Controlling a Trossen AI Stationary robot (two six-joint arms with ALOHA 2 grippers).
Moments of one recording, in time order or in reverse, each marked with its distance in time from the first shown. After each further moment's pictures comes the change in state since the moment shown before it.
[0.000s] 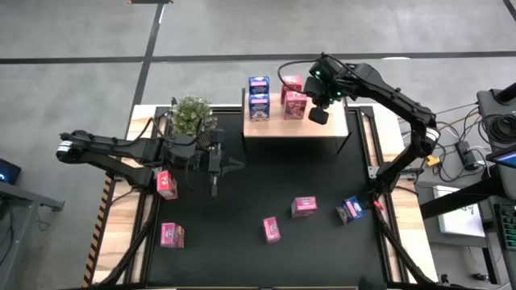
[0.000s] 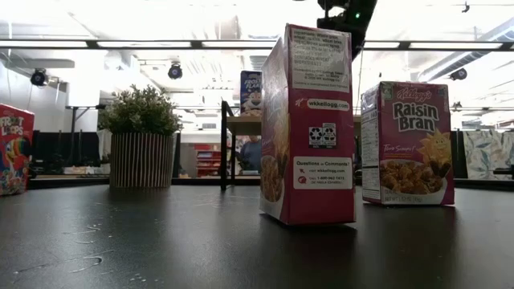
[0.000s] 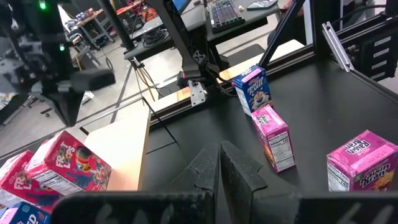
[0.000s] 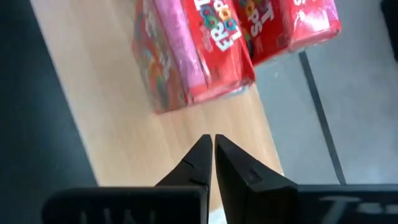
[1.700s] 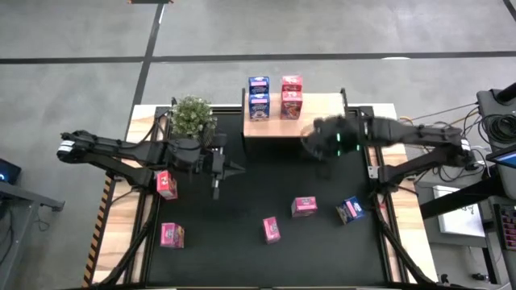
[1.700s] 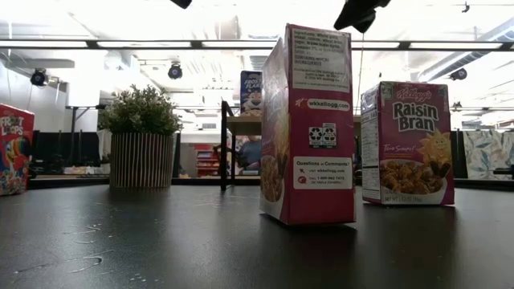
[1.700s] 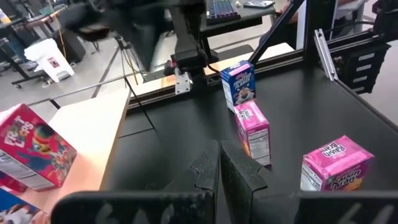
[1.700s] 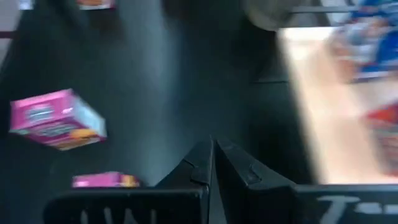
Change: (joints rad) left arm -0.010 0.013 -0.055 0.031 0.020 -0.161; right arm 0.529 -0.363 -0.462 0.389 -0.164 0.341
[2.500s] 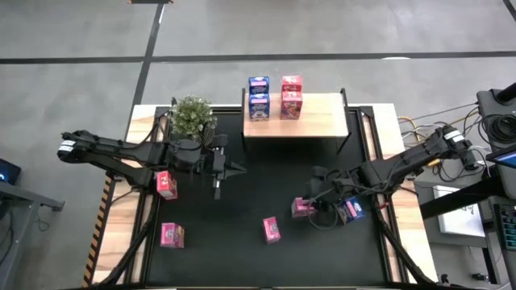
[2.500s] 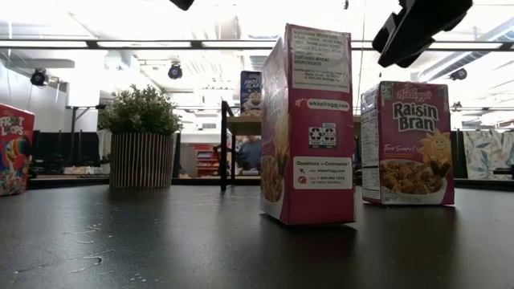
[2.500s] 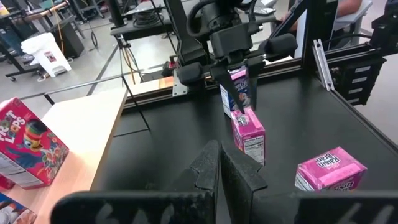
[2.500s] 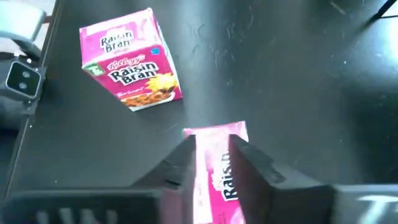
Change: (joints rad) left arm -0.004 0.009 -0.001 0.024 0.000 -0.053; right arm 0.449 0.016 -0.391 0.330 0.174 0.405
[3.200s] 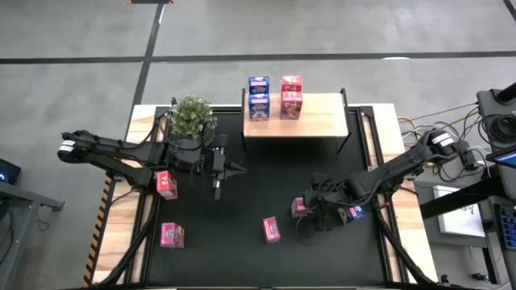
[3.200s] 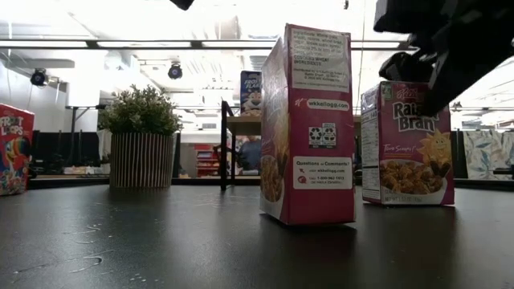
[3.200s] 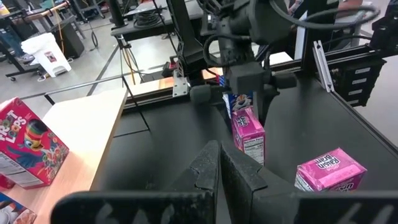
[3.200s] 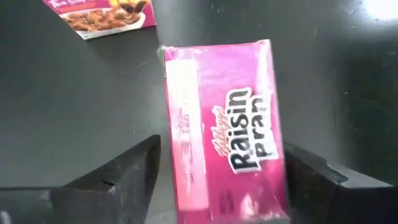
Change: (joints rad) left arm 0.000 0.000 0.000 0.002 0.000 -0.003; right arm 0.045 0.162 -0.011 -0.089 0.060 -0.004
